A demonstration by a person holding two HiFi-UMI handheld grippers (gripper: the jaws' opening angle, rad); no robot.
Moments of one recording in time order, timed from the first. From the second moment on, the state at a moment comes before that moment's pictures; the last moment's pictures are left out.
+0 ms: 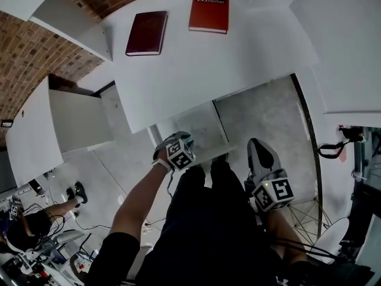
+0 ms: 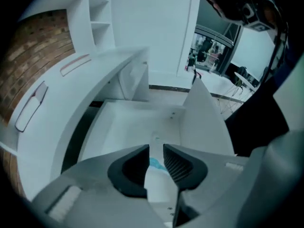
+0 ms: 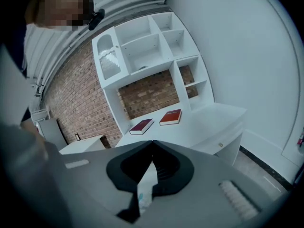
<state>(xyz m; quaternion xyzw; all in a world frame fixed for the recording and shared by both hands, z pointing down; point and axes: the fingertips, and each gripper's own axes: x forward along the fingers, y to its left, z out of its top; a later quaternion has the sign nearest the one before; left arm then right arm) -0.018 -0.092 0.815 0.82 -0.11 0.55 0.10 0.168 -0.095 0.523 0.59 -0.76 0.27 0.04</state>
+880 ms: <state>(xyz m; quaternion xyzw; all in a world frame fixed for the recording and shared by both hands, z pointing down) -0.016 -0.051 0.953 0.73 -0.01 0.67 0.12 0.207 -0.036 0.555 0.65 -0.69 0.31 0.08</state>
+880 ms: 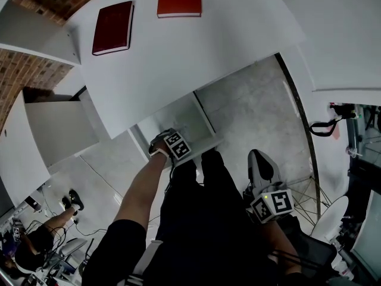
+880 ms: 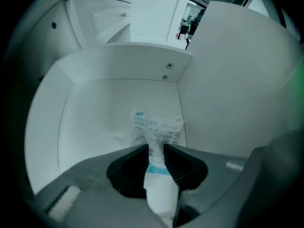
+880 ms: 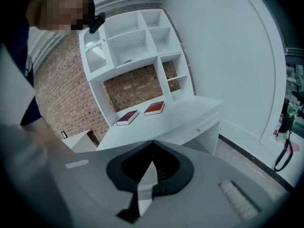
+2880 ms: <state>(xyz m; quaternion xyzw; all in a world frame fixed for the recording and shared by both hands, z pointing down) -0.100 -0.210 0.651 0.83 -0.23 0.51 0.00 0.112 -0.092 0.456 0.57 -0.79 0.21 0.02</state>
